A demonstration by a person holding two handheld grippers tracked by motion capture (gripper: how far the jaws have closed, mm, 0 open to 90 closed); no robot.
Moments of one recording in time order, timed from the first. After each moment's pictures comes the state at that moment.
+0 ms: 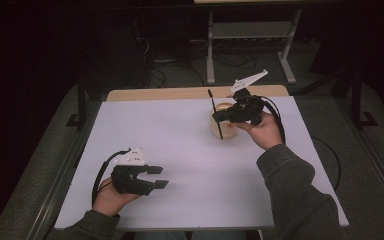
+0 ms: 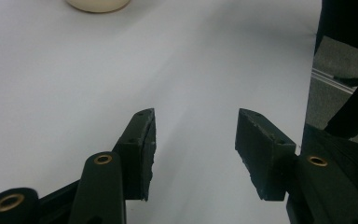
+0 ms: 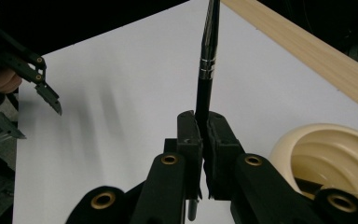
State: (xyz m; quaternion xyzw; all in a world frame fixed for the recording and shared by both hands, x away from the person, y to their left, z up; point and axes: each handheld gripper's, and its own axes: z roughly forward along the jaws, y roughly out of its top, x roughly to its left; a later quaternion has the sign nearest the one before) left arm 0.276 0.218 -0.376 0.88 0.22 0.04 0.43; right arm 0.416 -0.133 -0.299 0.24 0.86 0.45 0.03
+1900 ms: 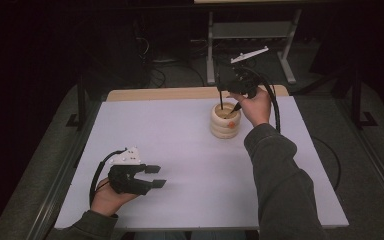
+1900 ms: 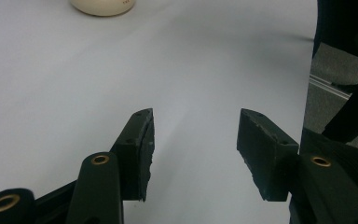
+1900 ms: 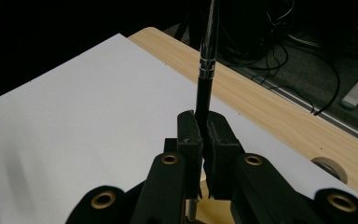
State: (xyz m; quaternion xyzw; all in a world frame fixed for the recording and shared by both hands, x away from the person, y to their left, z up) left arm 0.276 0.224 -0.375 0.87 0.23 0.04 0.44; right arm 0.487 -0.136 -0.286 0.36 0.81 0.45 0.11
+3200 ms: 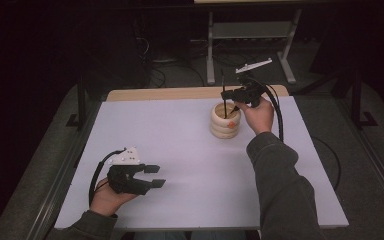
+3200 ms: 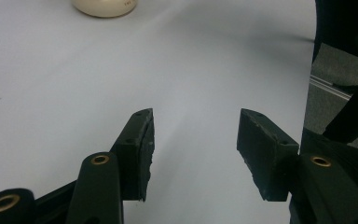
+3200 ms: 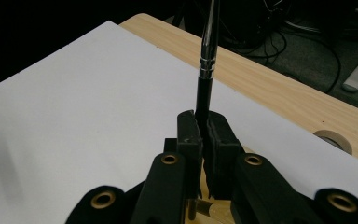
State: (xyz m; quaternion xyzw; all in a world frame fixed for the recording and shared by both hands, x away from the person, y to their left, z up) left arm 0.275 0.226 -0.374 0.87 0.23 0.04 0.44; right arm 0.482 -0.149 -0.315 0.39 0.80 0.44 0.09
